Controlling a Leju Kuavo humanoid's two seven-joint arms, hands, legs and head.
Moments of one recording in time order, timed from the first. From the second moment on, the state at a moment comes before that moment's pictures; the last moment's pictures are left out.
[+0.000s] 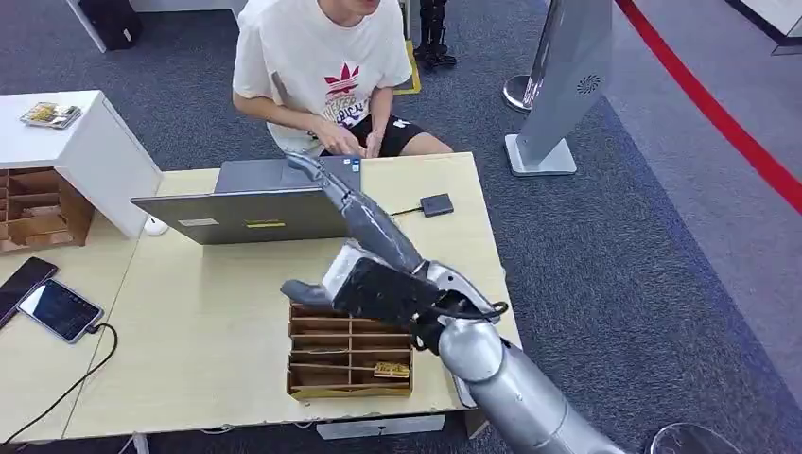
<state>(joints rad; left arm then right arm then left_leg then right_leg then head) -0.07 -0.07 -0.72 -0.16 0.59 0.23 0.11 -0.51 0.10 0.72 -1.49 0.24 -0.01 -0.16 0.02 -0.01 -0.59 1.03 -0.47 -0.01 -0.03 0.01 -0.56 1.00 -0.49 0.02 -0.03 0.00</state>
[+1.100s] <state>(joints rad) -0.07 -0.07 -0.69 -0.16 0.62 0.22 0.11 -0.45 0.00 0.92 -1.40 0.83 -0.20 0.06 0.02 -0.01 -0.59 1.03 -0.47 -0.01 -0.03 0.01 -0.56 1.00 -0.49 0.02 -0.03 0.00</state>
